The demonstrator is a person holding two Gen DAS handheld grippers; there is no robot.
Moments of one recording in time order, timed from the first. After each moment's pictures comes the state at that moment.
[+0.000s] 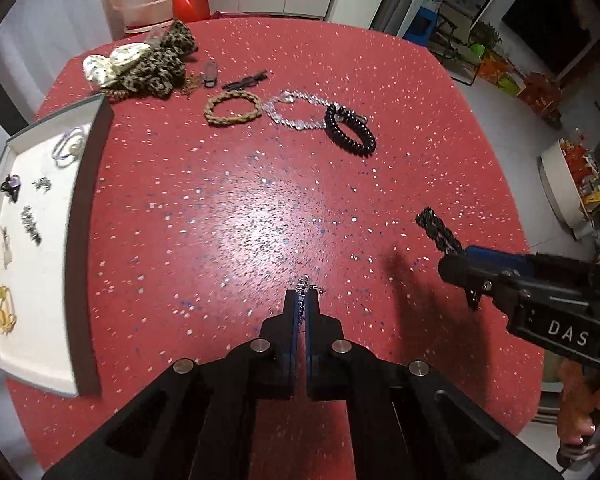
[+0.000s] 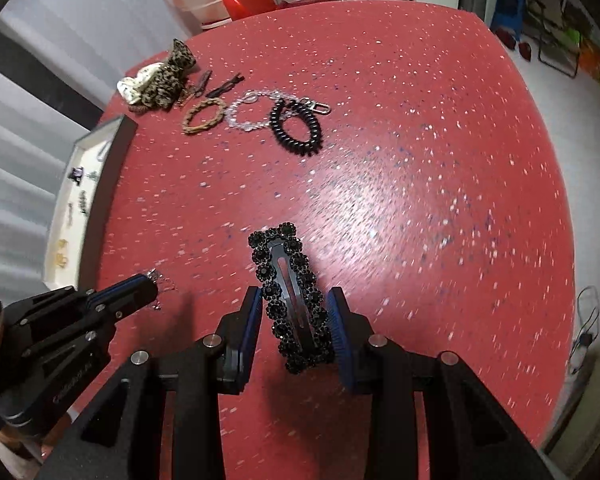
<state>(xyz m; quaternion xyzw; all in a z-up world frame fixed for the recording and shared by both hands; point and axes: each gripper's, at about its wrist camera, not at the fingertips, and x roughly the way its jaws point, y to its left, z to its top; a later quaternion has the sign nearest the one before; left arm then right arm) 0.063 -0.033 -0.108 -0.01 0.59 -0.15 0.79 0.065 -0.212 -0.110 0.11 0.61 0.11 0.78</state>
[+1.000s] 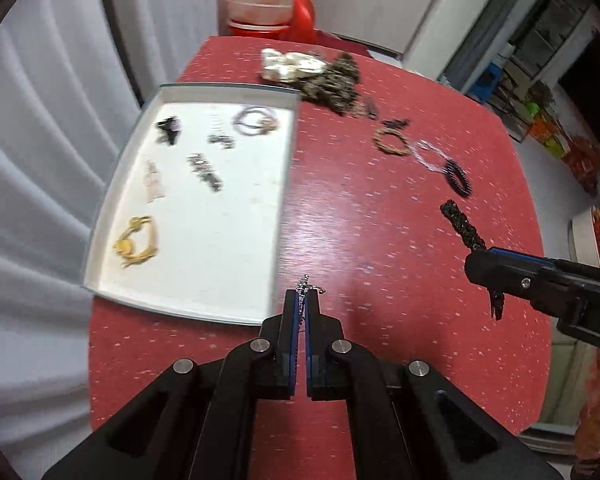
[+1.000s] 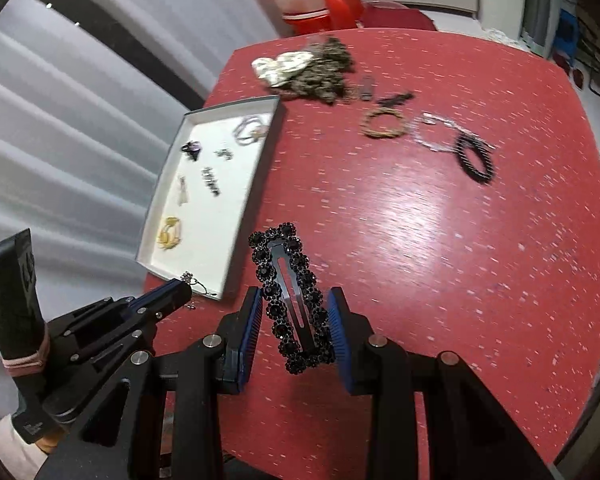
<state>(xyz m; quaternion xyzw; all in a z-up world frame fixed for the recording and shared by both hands) 0.019 0.141 -0.058 -0.07 0.57 -0.04 0.81 0.056 -0.050 -0.030 0.10 0.61 0.20 0.76</state>
